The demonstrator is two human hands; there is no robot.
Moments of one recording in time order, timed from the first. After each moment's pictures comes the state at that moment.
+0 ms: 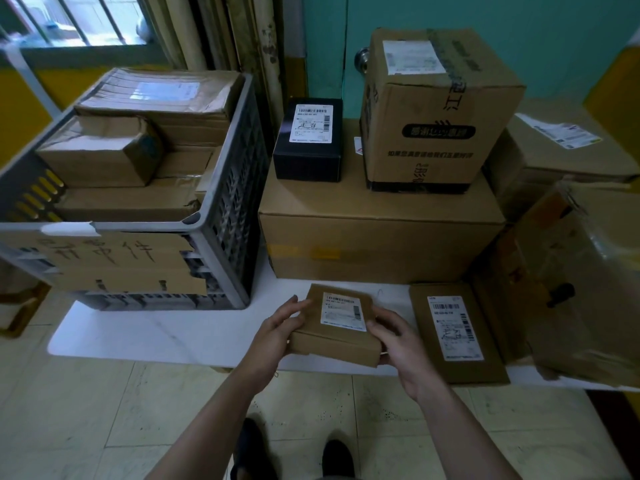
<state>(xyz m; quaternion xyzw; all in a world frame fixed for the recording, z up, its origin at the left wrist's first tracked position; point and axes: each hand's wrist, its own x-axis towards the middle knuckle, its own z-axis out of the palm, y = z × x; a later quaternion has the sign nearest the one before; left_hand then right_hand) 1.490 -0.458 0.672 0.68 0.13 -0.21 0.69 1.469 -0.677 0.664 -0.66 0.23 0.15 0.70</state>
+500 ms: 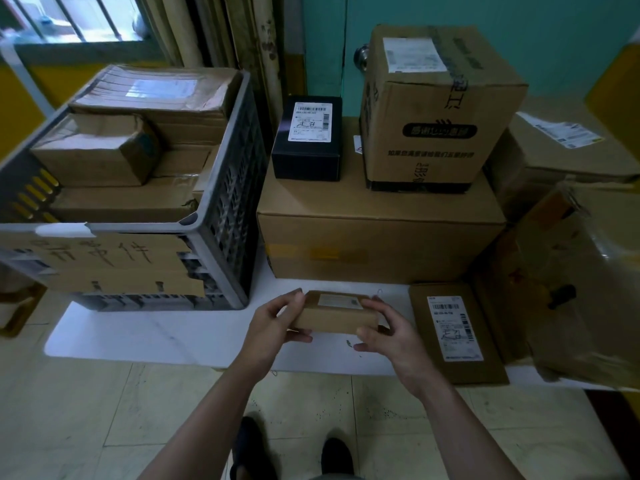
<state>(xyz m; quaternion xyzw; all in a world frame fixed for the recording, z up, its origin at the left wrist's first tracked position) 1.502 -0.464 0.687 0.65 0.15 -0.16 0.72 1.468 -0.678 0.677 -0.64 0.13 0.14 0.75</state>
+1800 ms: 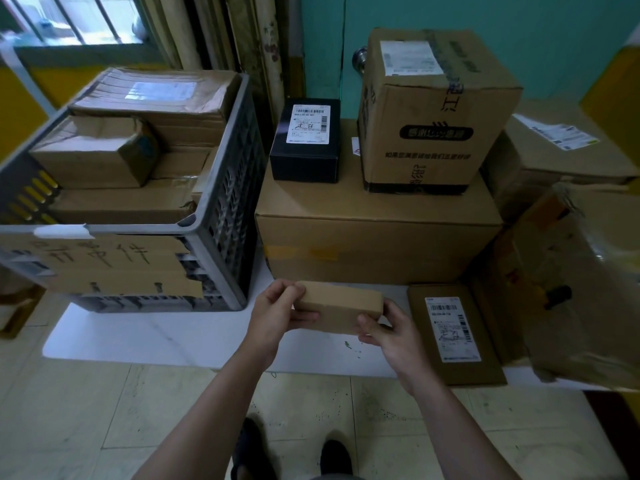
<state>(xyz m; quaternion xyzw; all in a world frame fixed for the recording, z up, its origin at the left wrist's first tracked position) 1.516 -0.476 0.702 0.65 0.18 -0.14 0.73 1.478 -0.674 0.666 -0.67 0.14 0.07 0.73</state>
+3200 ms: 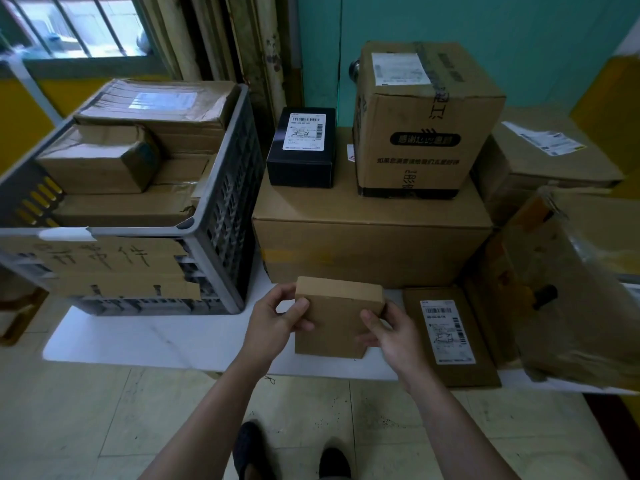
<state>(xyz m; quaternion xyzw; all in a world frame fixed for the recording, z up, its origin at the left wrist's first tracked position) 1.502 -0.476 0.697 0.72 0.07 -0.09 0.69 1.474 -0.678 0.680 -0.67 0.14 0.04 0.73</state>
